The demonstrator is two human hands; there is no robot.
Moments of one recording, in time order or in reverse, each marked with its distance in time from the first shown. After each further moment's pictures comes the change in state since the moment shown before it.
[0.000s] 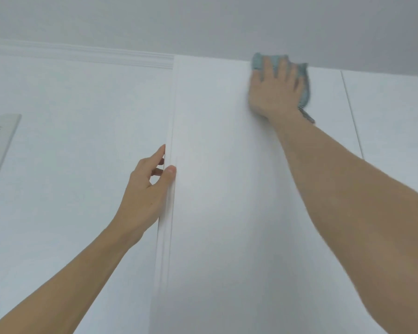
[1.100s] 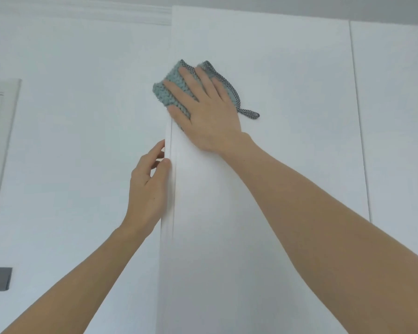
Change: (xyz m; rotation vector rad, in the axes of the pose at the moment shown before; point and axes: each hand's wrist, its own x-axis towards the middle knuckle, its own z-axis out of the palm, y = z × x) left_hand -0.069 -0.023 0.006 -0.144 0.068 -0.126; right_hand -0.161 -0.039 0.039 -0.088 -0.070 -0.671
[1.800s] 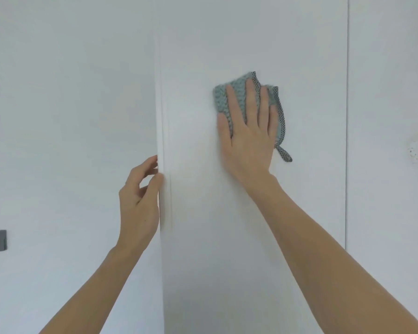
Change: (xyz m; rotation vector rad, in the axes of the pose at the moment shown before) left_hand -0.108 -0.050 -0.027 -0.039 0.011 -0.067; right_hand -0.167 -0.005 0.013 0.003 0.152 0.456
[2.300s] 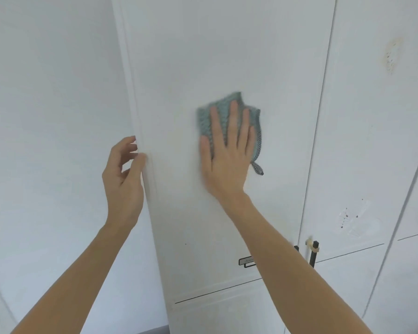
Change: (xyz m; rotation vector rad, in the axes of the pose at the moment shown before) left_hand -0.109 -0.057 -0.026 -0.010 0.001 -0.177; right_hand -0.210 0.005 -0.016 0.037 -0.113 0.115
